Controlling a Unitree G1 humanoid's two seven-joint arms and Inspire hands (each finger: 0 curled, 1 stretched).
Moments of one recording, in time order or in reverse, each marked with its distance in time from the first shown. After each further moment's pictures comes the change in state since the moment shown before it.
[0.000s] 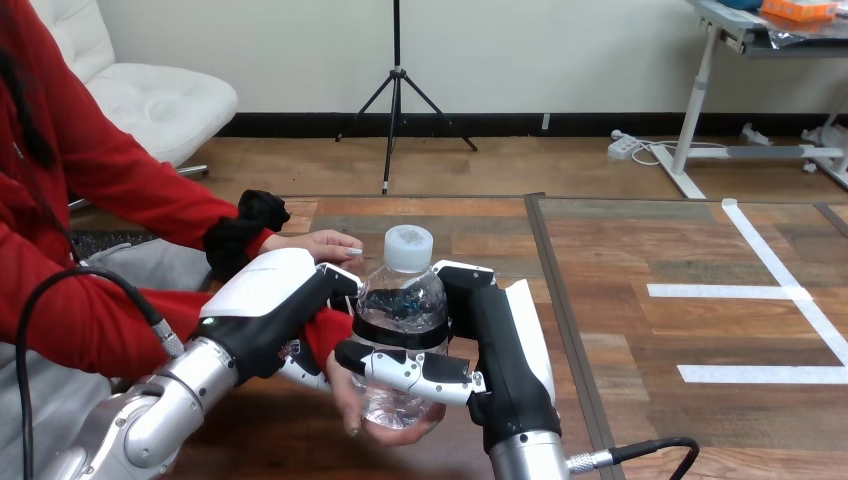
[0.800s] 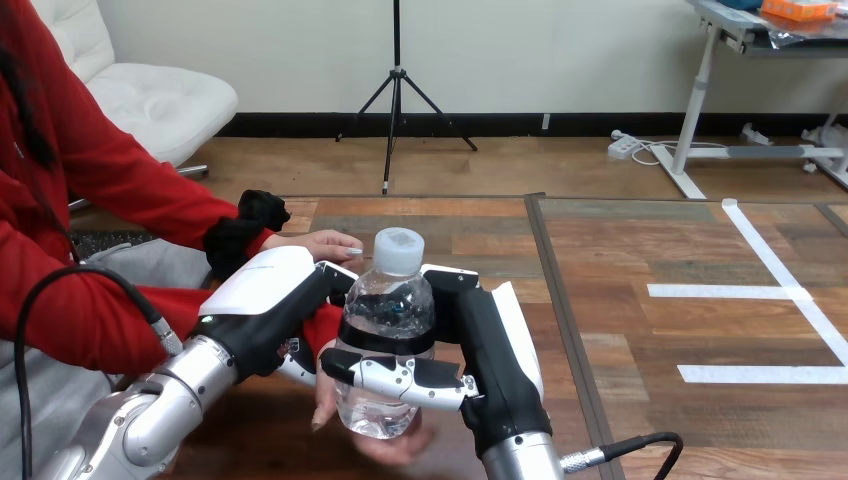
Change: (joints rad) left arm -0.001 0.003 0.000 0.000 -0.002 -0.001 -0.002; right arm 0.001 0.000 0.000 0.007 0.051 -0.036 0.079
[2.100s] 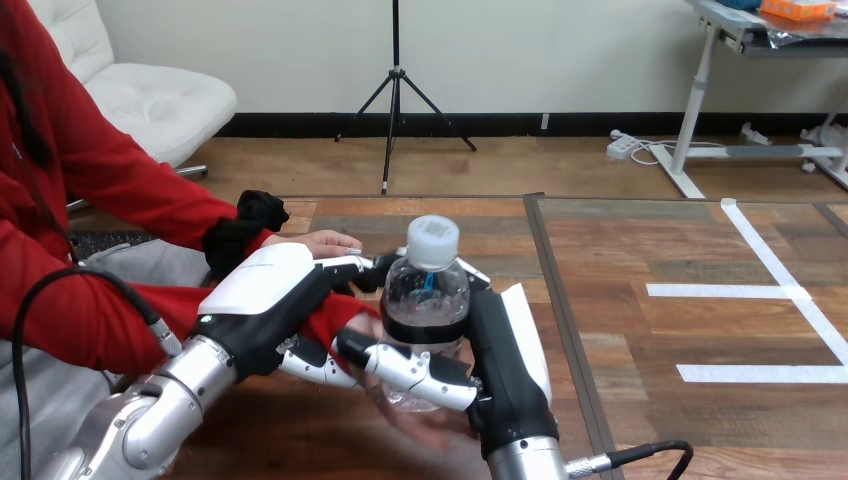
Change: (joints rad) left arm 0.012 0.005 0.000 -0.007 0.011 -0.024 0.045; right arm 0.012 0.000 -0.005 0.005 -0.032 -0.036 -0.062
